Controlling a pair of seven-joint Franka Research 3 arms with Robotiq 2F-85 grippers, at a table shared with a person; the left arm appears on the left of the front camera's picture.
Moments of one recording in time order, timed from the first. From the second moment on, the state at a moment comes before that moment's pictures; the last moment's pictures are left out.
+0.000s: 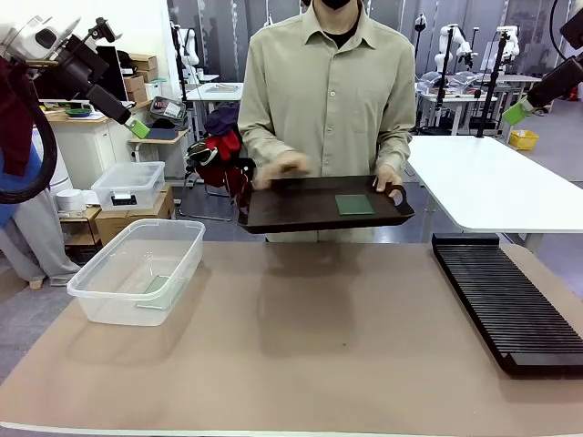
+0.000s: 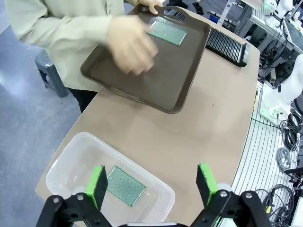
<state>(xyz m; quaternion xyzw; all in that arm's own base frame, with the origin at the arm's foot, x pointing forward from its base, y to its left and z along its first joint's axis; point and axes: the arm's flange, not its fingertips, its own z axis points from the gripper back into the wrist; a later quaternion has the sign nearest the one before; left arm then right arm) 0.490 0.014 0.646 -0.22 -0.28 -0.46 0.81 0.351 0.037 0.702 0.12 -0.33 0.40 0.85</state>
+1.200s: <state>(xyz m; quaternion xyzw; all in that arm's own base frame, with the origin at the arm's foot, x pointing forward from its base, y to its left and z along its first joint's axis) 0.490 0.014 0.646 -0.22 -0.28 -0.46 0.81 0.351 0.037 0.702 0.12 -0.33 0.40 0.85</state>
